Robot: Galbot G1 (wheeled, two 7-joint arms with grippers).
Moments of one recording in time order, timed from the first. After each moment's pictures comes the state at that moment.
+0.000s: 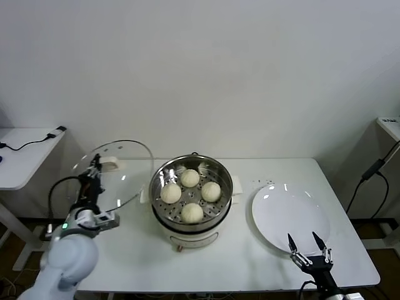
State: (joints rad) left arm 1.25 -1.01 -0.42 -2.07 1.01 0.52 0.09; right arm -1.72 1.22 0.66 1.83 0.43 0.21 -0.14
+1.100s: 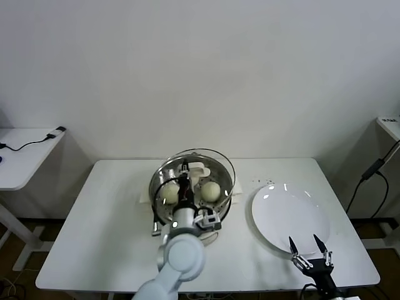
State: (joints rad) left arm 1.02 -1.45 0.09 -1.90 1.54 0.74 0.30; right arm -1.70 1.22 0.66 1.77 0.41 0.27 -0.14
